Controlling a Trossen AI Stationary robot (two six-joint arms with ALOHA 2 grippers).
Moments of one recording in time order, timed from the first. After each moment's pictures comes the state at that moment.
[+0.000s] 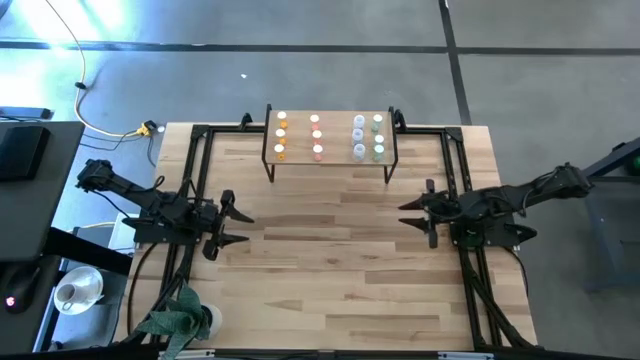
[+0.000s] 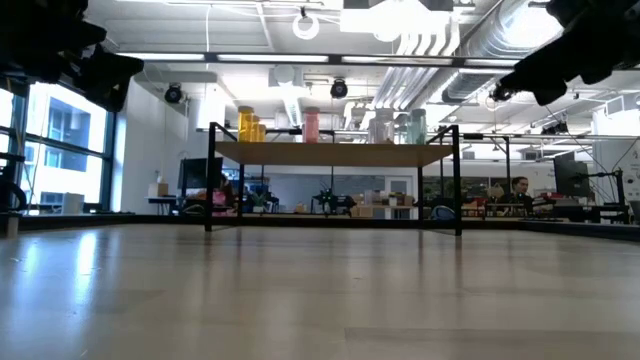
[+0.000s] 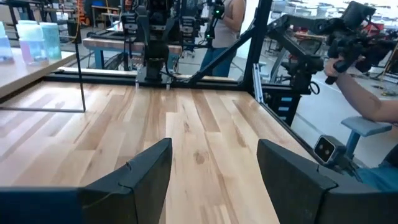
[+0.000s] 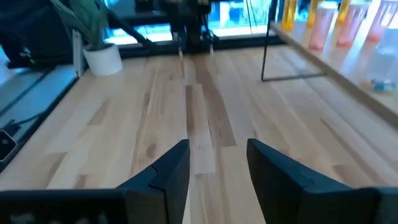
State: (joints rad) left arm -0.30 0.23 0.08 0.07 -0.26 -0.12; right arm 0.30 0.41 0.31 -0.20 0.33 0.17
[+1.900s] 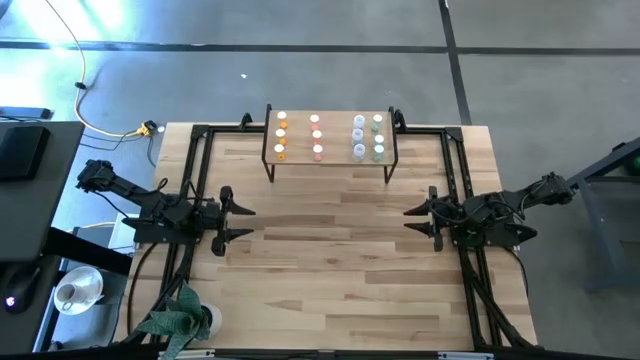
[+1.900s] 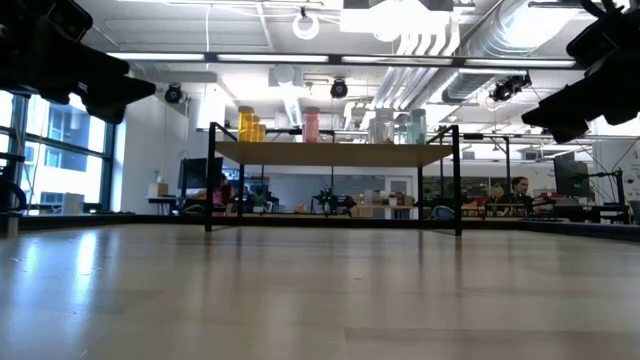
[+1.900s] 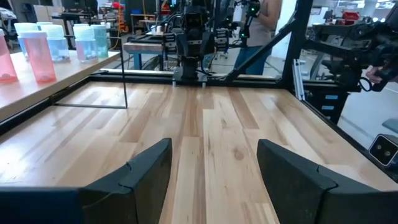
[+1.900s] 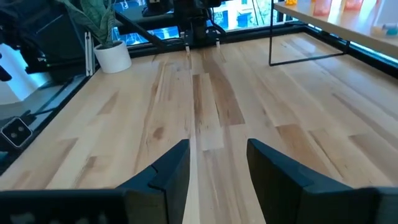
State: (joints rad) left arm -0.30 0.22 0.01 0.12 -0.40 -0.07; right arm 0.33 0.07 0.10 -0.28 0.33 0.21
